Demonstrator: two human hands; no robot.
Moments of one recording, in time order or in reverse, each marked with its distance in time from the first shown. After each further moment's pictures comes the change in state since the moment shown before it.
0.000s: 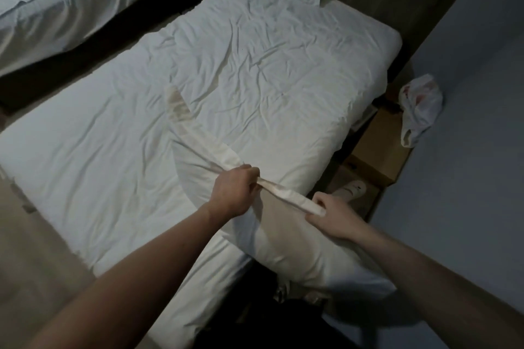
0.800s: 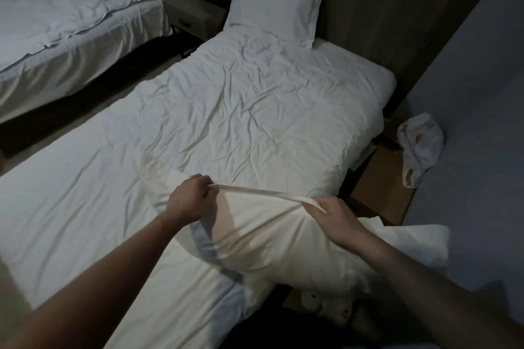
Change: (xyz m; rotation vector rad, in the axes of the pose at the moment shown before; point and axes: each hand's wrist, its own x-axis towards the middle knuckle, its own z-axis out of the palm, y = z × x) left_hand 0.149 -0.062 -0.062 -0.078 0.017 -0.281; right_hand 0.111 -0.009 -0.133 0.295 0.184 -0.135
